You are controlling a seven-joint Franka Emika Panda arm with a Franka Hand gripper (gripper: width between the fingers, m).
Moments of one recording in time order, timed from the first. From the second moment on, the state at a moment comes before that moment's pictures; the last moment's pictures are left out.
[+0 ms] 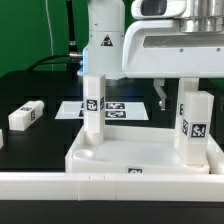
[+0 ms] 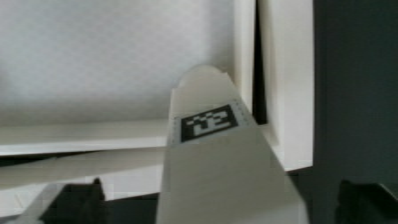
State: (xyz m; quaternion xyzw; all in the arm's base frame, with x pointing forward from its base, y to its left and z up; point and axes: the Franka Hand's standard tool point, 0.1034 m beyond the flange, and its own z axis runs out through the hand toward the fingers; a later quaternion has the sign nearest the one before) arm 0.624 0.090 0.110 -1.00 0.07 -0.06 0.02
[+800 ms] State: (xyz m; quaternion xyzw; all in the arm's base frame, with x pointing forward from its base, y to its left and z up) arm 0.624 0.090 0.109 -0.99 0.11 -0.06 0.02
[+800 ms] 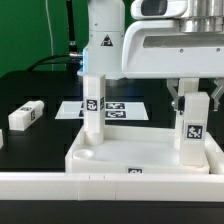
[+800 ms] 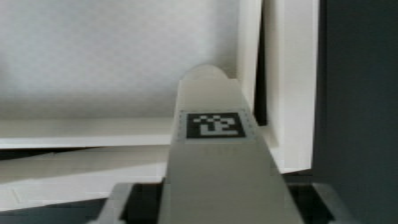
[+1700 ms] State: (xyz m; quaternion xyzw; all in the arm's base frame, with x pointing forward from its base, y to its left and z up) arm 0.624 0.083 0.109 -0.88 0.47 -0.05 0.04
